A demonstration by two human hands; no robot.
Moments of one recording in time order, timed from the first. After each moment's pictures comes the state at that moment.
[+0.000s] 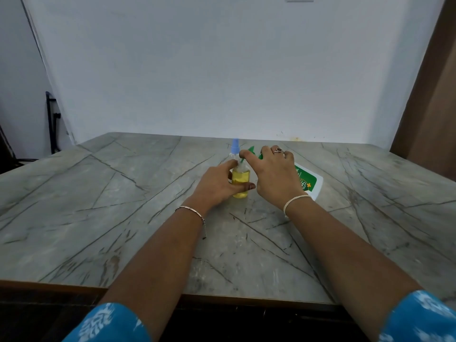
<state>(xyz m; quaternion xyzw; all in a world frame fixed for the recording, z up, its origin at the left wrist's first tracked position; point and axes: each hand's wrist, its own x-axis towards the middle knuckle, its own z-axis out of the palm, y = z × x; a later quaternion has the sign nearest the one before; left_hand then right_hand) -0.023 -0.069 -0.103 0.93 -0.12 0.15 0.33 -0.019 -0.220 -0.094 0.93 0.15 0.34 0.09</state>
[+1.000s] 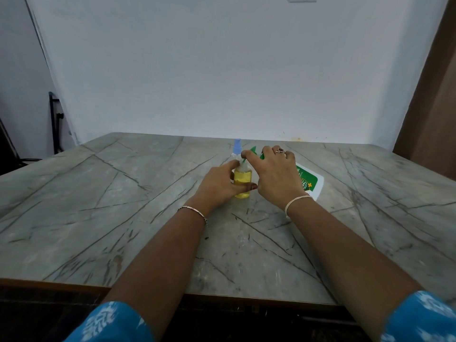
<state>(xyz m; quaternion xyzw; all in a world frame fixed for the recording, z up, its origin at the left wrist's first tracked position) -0.025 -0.069 -0.103 0.93 -0.13 0.15 0.32 -0.019 -0.219 -0.096 0.92 0.16 0.34 0.09</state>
